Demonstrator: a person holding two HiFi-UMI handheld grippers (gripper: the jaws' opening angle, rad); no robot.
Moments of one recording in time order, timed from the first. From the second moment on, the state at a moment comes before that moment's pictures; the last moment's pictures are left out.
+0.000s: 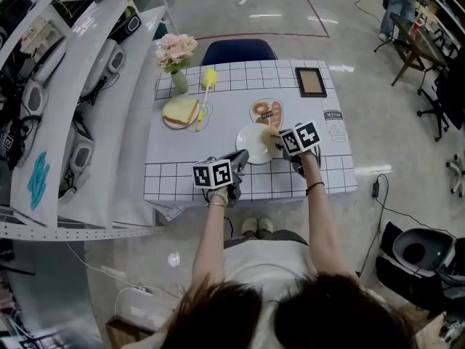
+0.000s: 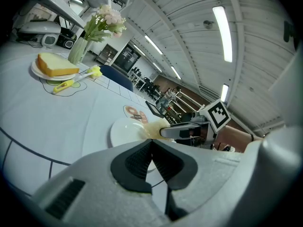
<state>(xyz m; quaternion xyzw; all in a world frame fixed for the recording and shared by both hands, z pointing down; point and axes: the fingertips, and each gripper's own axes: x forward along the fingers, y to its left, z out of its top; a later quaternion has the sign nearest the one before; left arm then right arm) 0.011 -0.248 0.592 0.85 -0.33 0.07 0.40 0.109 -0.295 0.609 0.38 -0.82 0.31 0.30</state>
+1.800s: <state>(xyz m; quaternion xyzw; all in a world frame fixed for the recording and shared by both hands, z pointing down) -0.010 -0.229 0.593 0.86 -0.32 0.07 0.40 0.071 -0.257 0.615 0.34 -0.82 0.33 0.33</state>
